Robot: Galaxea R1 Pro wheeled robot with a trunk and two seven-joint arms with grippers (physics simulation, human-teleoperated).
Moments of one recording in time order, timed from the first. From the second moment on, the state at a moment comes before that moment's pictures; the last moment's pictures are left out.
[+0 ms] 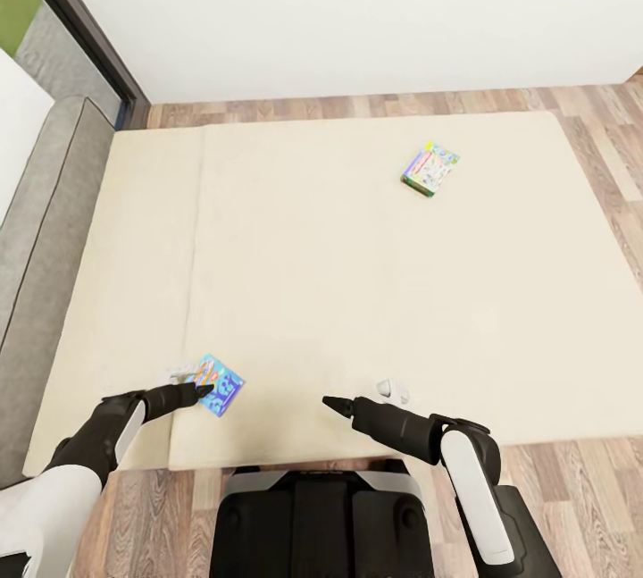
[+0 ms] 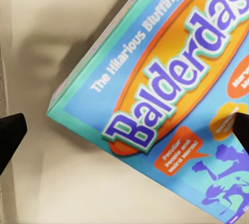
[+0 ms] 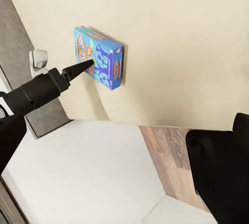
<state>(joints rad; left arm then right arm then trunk) -0.73 0.19 0.17 -0.62 0.02 0.43 -0.40 -0.29 0.11 0.06 -1.59 -0.71 1.01 0.09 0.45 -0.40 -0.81</state>
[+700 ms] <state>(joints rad) -0.73 0.22 0.17 -0.63 0.02 0.40 -0.47 -0.29 0.11 0.06 -1.59 -0.71 1.01 0.09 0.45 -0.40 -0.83</state>
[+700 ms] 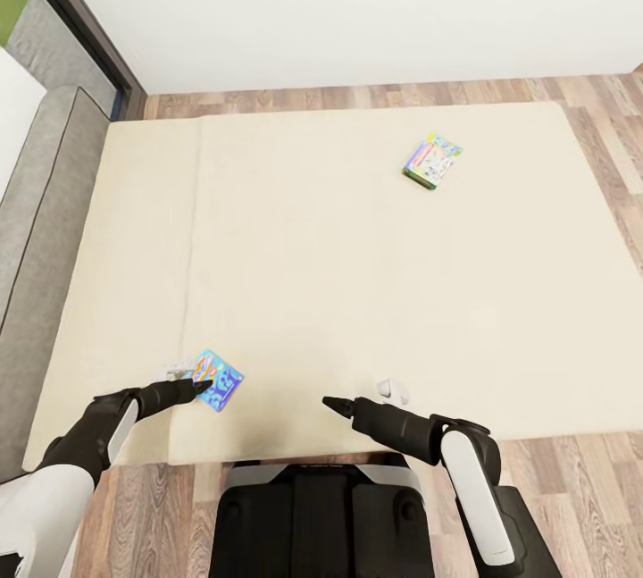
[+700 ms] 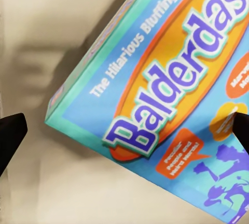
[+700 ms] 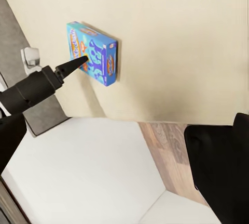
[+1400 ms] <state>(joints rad) -0.73 0.28 0.17 -0.63 0.02 0.40 -0.44 -0.29 0.11 0.06 -1.59 -0.71 1.01 0.09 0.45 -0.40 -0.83</state>
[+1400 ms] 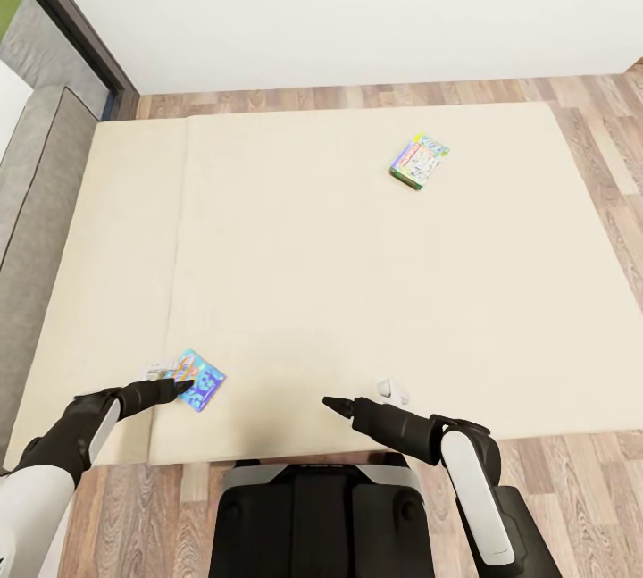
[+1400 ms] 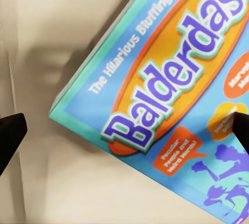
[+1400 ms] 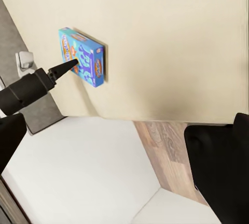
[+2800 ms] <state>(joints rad) -0.73 0.27 0.18 -0.61 0.01 0.39 -0.40 -0.29 0.11 0.06 -1.59 -0.71 1.01 0.09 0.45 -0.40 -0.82</state>
